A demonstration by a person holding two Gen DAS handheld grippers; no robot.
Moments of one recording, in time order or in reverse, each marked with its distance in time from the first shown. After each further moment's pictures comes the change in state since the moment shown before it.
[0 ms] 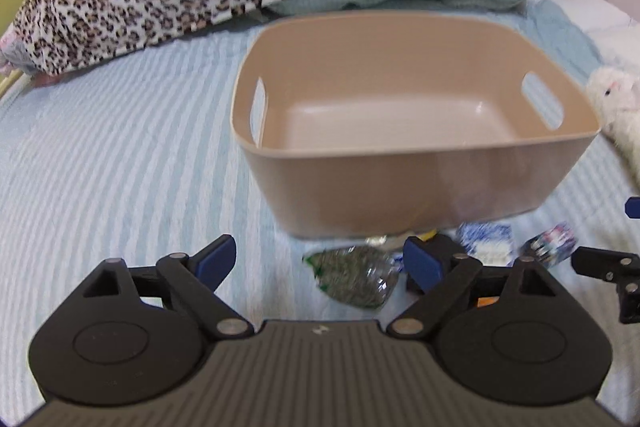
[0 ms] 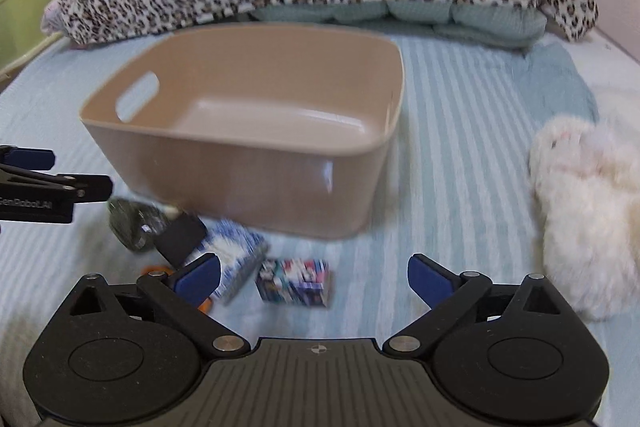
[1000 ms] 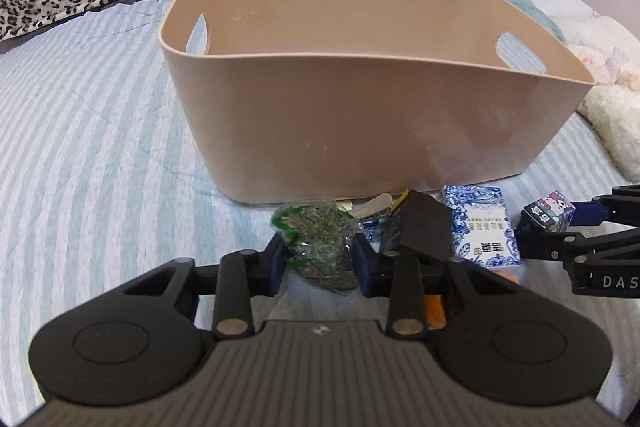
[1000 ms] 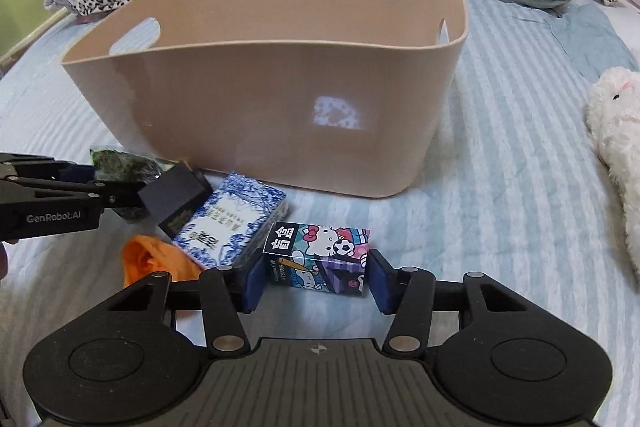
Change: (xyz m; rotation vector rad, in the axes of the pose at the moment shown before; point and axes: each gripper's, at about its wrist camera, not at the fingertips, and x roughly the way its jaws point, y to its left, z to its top) left arm 0.043 0.011 -0.030 0.002 0.016 -0.197; right arm 0.055 0.014 -0.021 0.006 0.069 0.072
